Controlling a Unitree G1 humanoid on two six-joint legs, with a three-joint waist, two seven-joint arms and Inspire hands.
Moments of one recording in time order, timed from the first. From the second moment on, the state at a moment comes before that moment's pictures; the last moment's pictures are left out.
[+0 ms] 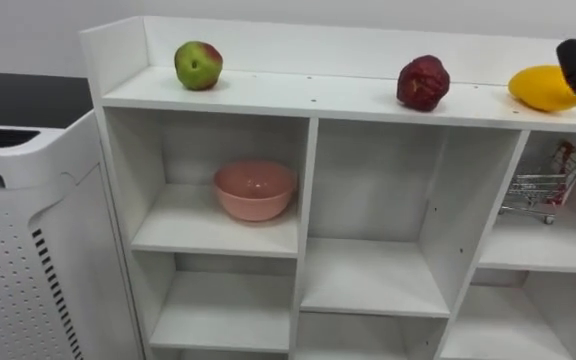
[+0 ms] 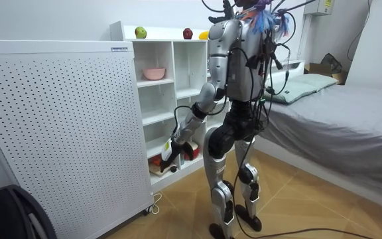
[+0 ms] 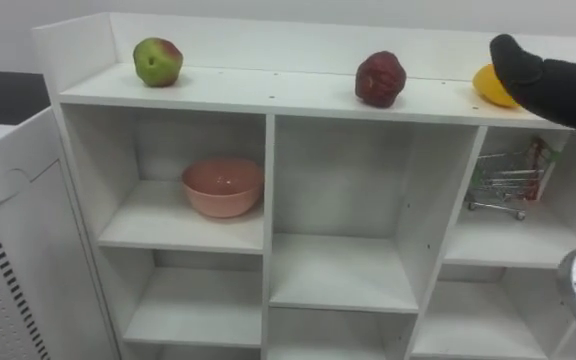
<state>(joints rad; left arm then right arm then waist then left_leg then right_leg) 0.11 0.26 0.10 0.90 0.50 0.03 -0.02 -0.49 -0.56 -0.22 -0.05 0.10 -0.07 -0.43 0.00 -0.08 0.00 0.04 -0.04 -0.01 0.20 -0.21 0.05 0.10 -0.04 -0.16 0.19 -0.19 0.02</state>
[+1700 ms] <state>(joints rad) 0.00 0.31 0.09 0.90 0.46 0.11 -0.19 -0.69 -0.57 -0.14 0.18 0.26 0.04 -0.14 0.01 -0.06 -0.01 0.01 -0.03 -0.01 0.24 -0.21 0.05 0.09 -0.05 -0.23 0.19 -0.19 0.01</state>
